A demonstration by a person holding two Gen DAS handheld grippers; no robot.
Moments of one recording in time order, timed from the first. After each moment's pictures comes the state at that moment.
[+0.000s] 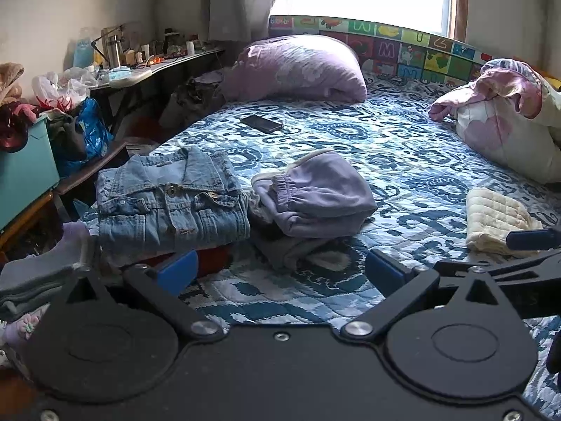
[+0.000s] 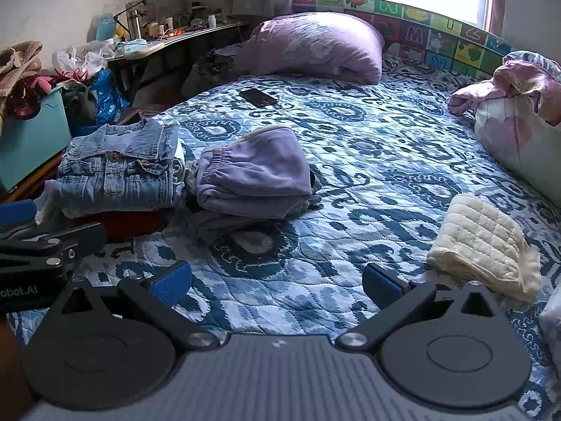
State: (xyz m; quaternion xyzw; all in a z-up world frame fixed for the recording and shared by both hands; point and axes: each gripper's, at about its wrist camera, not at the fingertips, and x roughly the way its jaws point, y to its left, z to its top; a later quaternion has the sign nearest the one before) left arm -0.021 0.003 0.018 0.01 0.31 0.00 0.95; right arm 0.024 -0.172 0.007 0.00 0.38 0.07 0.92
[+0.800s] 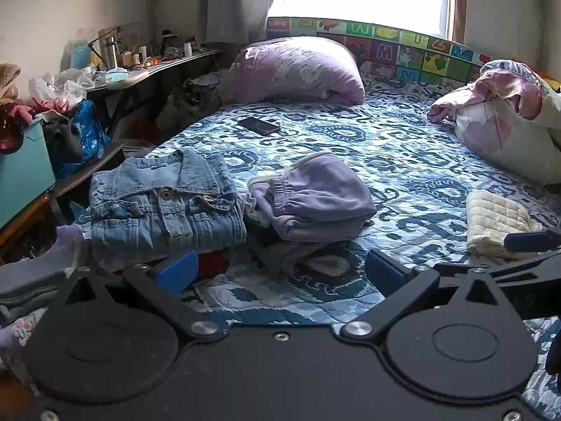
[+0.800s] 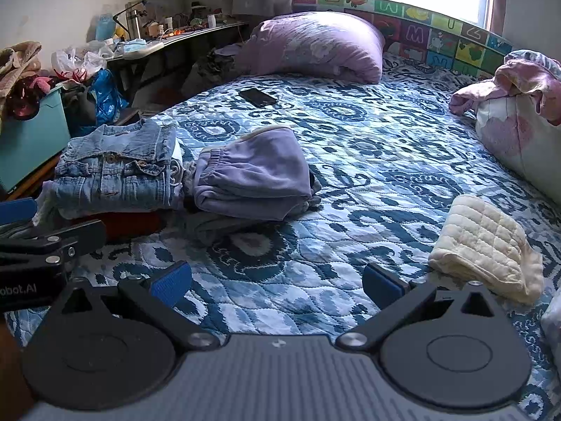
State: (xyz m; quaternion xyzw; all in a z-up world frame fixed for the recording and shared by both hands) left arm -0.008 0.003 0.010 0.01 0.31 -0.01 0.95; right arm 0.032 -0.175 0.003 0.00 0.38 0.08 0.92
